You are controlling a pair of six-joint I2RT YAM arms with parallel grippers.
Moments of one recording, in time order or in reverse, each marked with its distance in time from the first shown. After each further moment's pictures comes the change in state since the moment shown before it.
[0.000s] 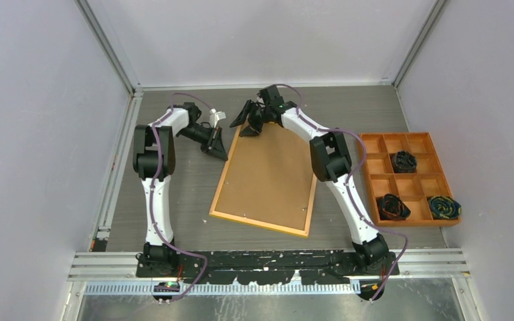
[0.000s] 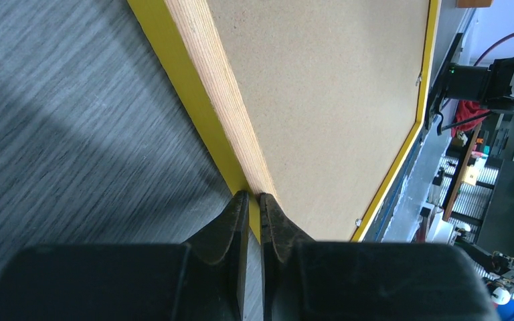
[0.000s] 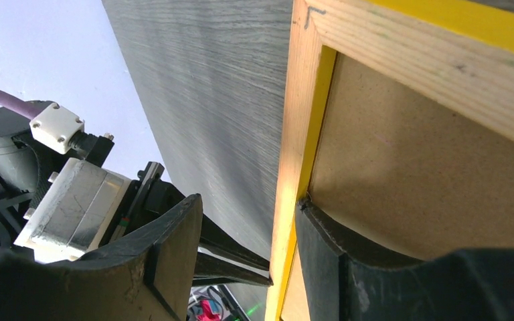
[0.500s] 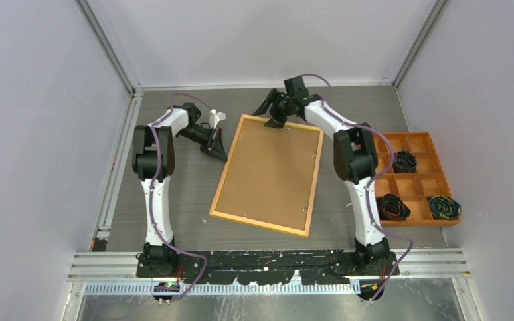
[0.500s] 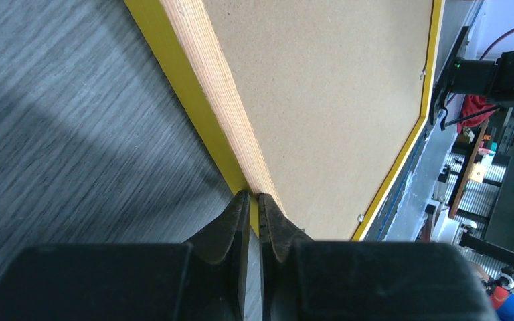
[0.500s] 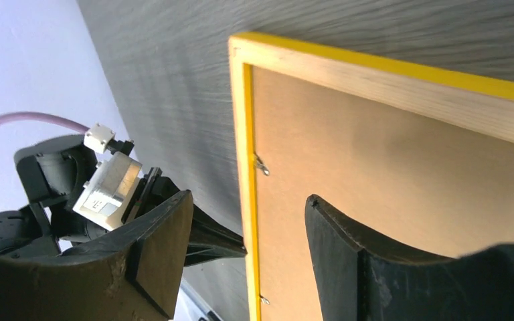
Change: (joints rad) left arm 0.000 -0.018 -0.023 0.002 -0.011 0.010; right arm -0.101 -0.251 -0.289 0.026 0.131 -0.050
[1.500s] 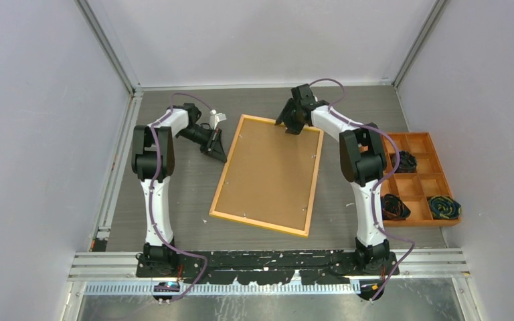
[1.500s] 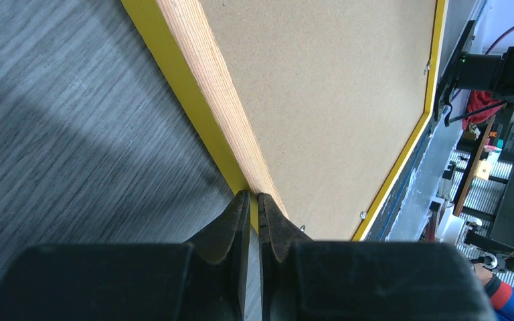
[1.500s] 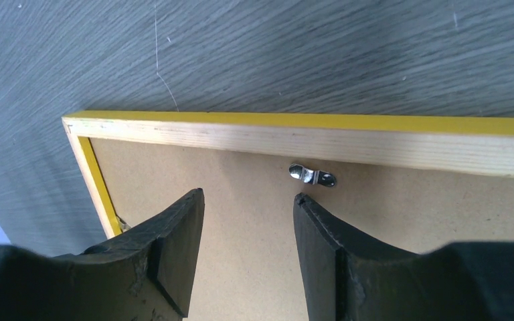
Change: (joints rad) left arm -0.002 -0.013 -0.013 -0.004 -0.011 0.020; right arm -0.047 -0.143 -0.242 -0.032 0.402 -0.100
